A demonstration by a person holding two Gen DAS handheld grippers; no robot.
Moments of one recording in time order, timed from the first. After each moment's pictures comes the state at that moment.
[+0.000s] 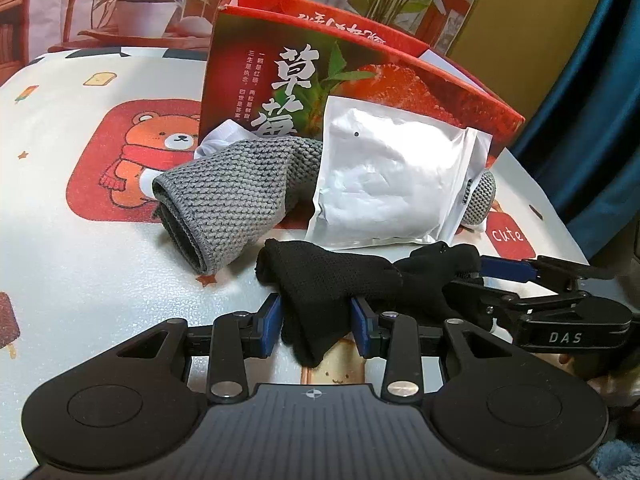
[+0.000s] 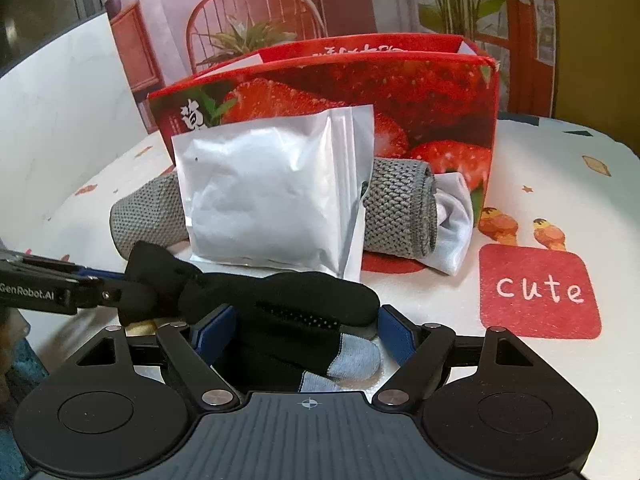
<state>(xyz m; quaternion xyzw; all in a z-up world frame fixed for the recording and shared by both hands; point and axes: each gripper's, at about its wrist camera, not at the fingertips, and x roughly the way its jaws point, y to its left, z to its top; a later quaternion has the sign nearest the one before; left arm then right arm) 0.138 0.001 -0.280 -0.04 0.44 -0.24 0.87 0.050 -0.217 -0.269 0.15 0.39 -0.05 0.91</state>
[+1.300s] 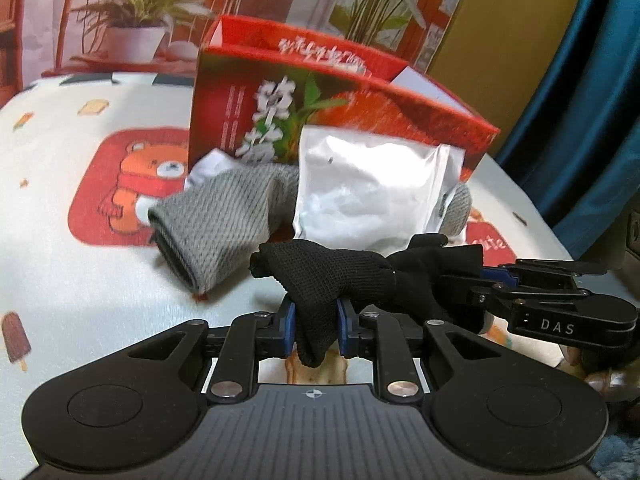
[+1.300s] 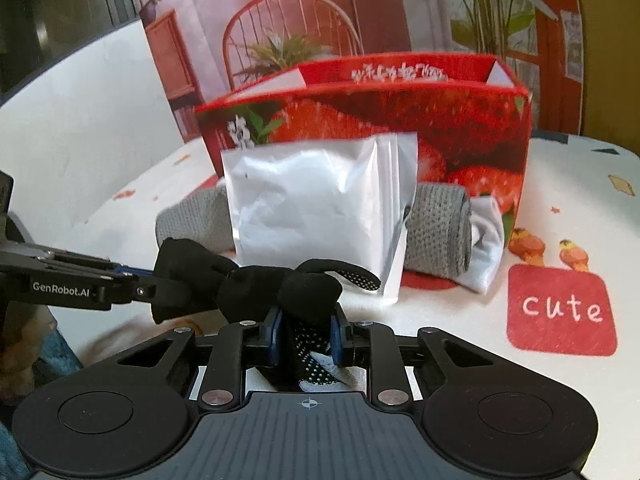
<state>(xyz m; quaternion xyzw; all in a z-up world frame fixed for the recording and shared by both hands) 0.127 0.003 -0.259 -0.04 0.40 -0.25 0.88 0.042 -0.212 -0.250 0.16 0.36 0.00 0.92</state>
